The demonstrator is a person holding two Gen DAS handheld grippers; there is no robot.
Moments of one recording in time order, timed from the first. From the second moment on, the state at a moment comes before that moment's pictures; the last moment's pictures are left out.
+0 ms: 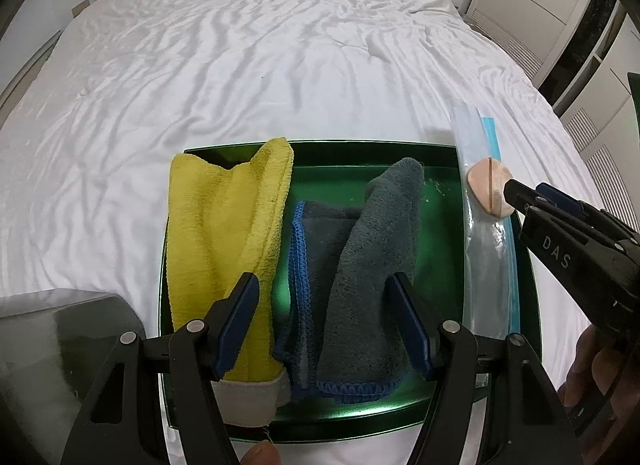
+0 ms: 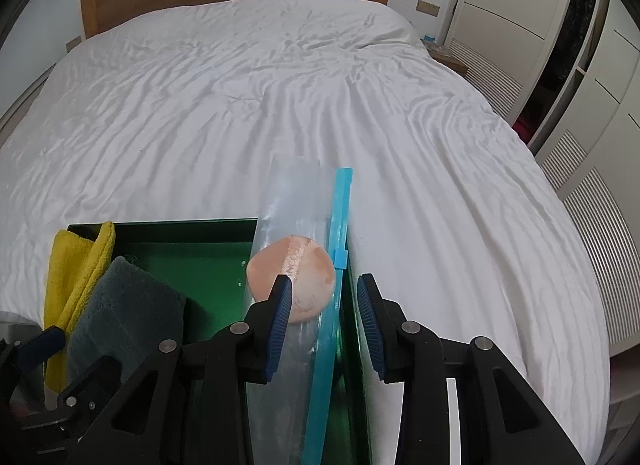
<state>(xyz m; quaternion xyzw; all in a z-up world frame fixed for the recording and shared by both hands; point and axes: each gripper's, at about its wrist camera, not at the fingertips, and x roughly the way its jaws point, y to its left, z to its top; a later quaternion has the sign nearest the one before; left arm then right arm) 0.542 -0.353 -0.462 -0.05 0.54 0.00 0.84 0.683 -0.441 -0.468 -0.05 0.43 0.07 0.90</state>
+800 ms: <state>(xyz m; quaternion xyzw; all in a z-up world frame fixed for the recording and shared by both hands) 0.519 -0.347 -0.434 -0.05 0.52 0.01 0.85 0.655 -0.436 -0.447 -0.08 0.42 0.06 0.90</state>
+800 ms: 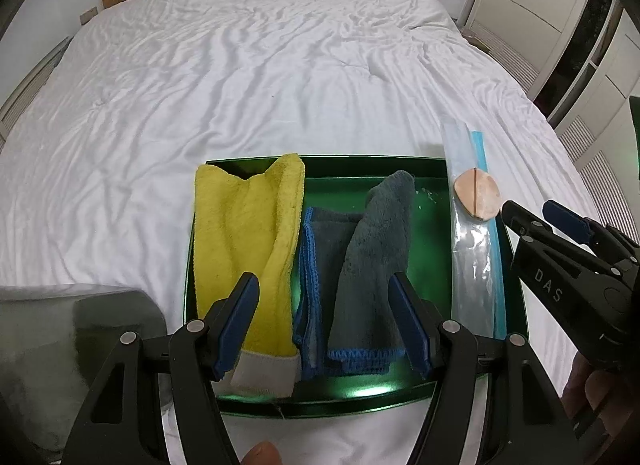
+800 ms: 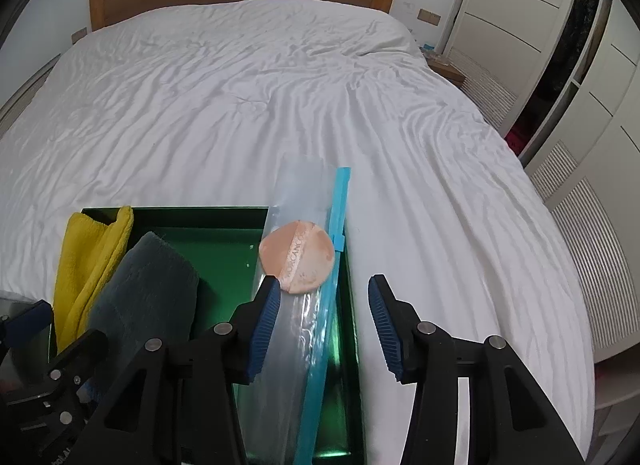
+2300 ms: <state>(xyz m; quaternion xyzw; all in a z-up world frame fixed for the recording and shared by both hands) 0.175 -0.160 -0.335 0.00 0.49 -0.03 0.87 0.312 -0.329 -0.370 -0.10 0.41 0.14 0.89</state>
